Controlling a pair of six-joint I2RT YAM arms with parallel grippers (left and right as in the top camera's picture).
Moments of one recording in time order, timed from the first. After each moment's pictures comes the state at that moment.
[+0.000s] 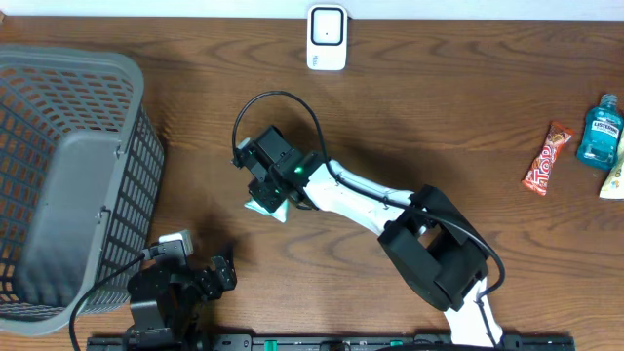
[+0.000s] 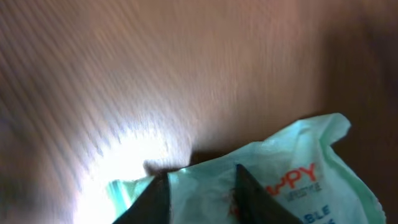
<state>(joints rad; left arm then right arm) 0.09 0.01 0.21 -0.88 0.22 -0.25 0.84 2.14 1.47 -0.42 -0.16 0.00</state>
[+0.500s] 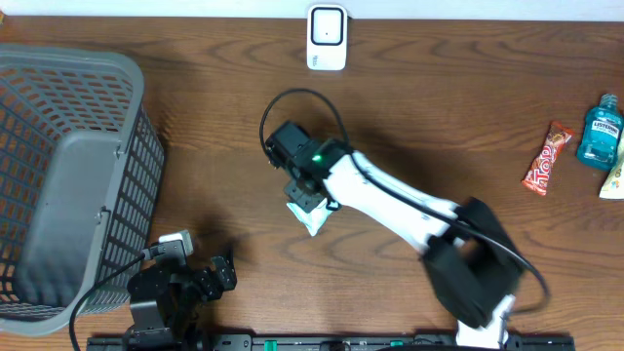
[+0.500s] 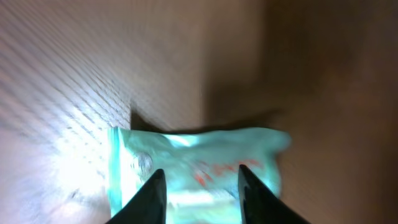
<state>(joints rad) 0.09 0.01 0.21 -0.88 0.22 -0.25 0.80 1.94 1.47 -0.81 0.11 0.00</state>
